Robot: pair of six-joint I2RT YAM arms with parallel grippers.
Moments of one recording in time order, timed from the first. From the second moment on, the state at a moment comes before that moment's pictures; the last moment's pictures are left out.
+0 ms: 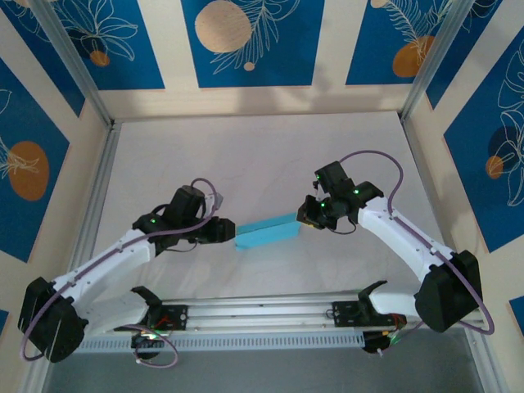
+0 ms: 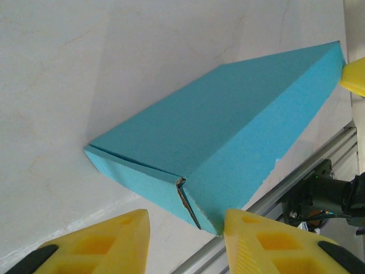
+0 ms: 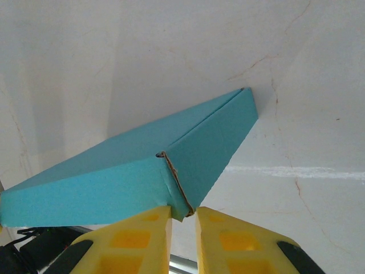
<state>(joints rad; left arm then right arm) -0.62 1.08 0.74 -0.54 0.39 -0.65 0.48 1.25 0.97 -0.86 -0.31 0.76</state>
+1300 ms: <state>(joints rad) -0.62 1.11 0.74 -0.51 0.35 -0.59 0.41 1.32 1.06 -0.95 -0.39 0.62</state>
